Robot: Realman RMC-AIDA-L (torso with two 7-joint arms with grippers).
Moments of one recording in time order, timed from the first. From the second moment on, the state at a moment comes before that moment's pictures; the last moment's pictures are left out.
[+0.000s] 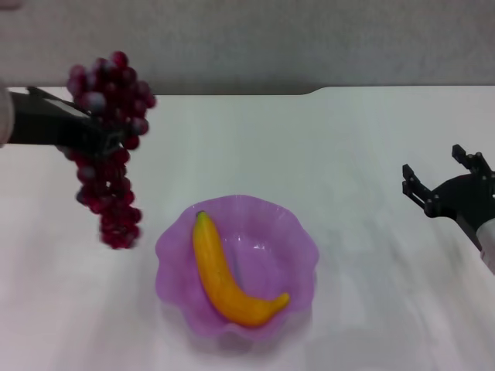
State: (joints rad) left arm -0.35 -2.03 1.34 2.02 -0.57 -1.48 0.35; right arm 0.47 2.02 0.70 0.30 -2.22 -0.92 -0.11
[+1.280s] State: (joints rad) left arm -0.53 -2.04 1.76 1.66 -0.58 -1.30 0.35; right arm 0.46 2.02 0.70 0.30 -2.23 -0.93 -0.11
